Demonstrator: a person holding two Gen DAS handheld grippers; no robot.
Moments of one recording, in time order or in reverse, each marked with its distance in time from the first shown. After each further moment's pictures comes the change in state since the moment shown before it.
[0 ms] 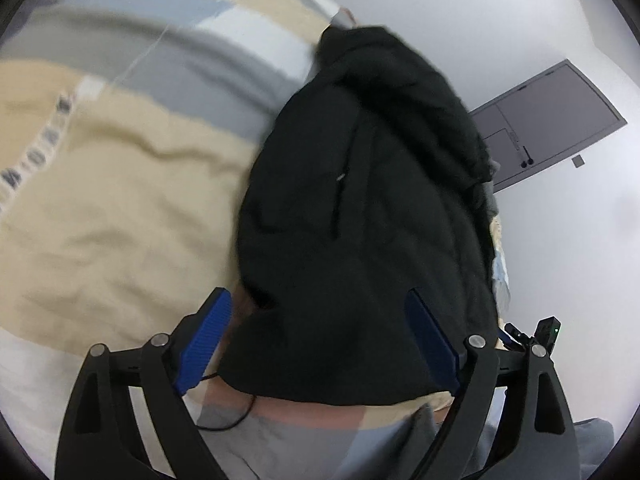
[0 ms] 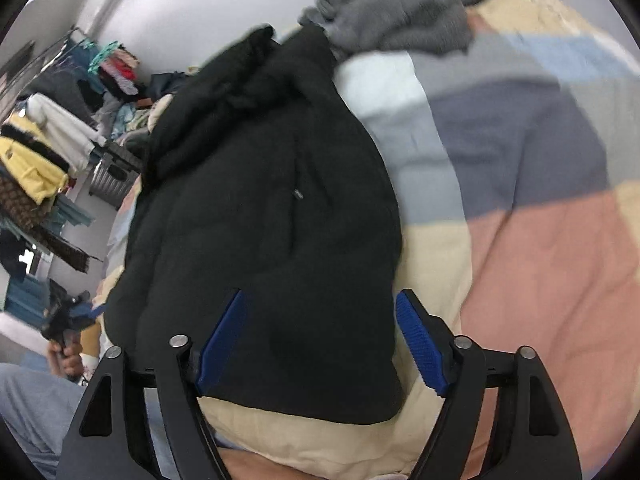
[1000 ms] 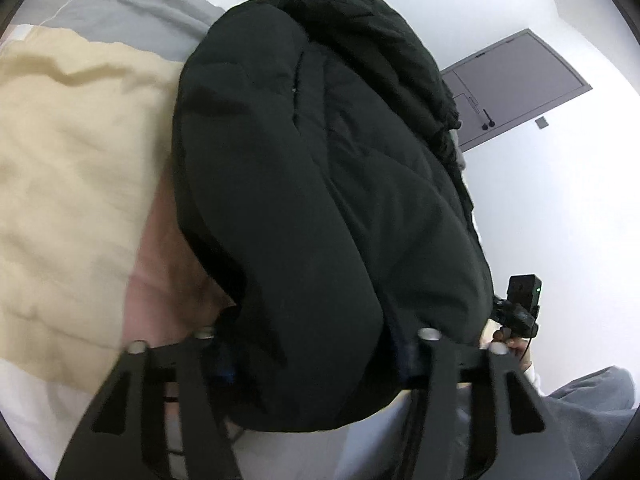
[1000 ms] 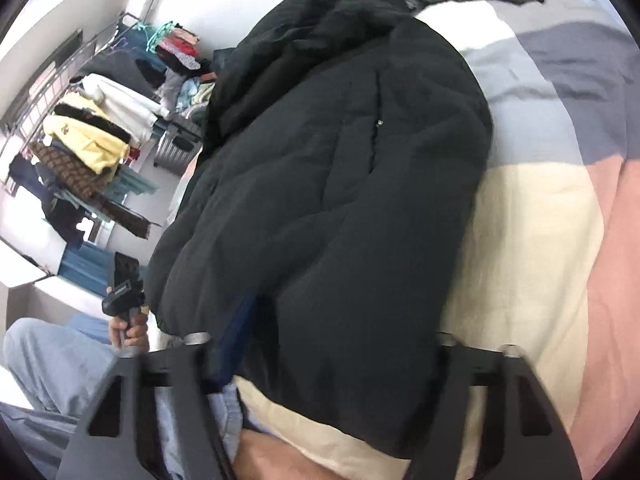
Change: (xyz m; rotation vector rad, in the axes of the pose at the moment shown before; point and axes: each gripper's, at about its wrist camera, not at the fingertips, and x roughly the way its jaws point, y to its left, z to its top) left arm 0.040 -0.018 -0.042 0.087 0.078 -0.173; right arm 0.018 0.029 -0.017 -0.080 0.074 0.274
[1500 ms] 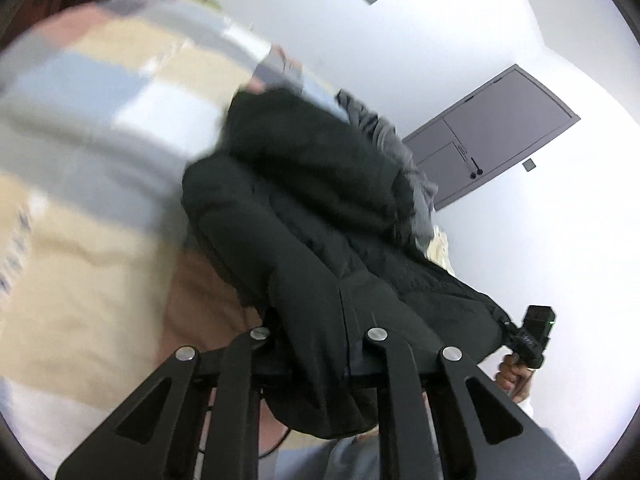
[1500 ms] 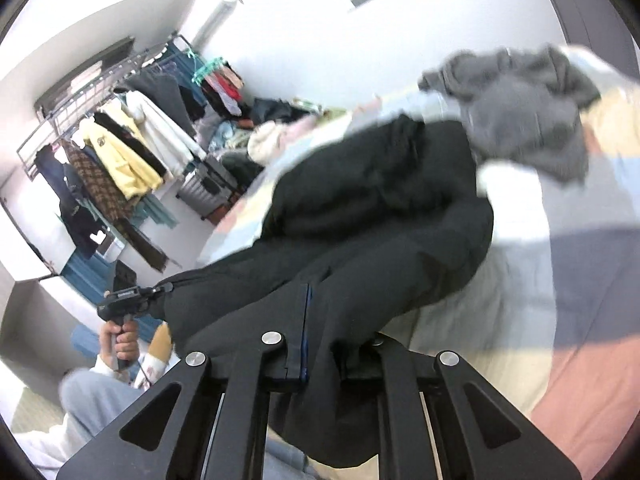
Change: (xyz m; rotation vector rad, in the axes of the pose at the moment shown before) left arm -0.116 -0.103 0.109 0.040 -0.180 0.046; right arm -0.098 0.123 0.106 -0.180 -0.239 0.010
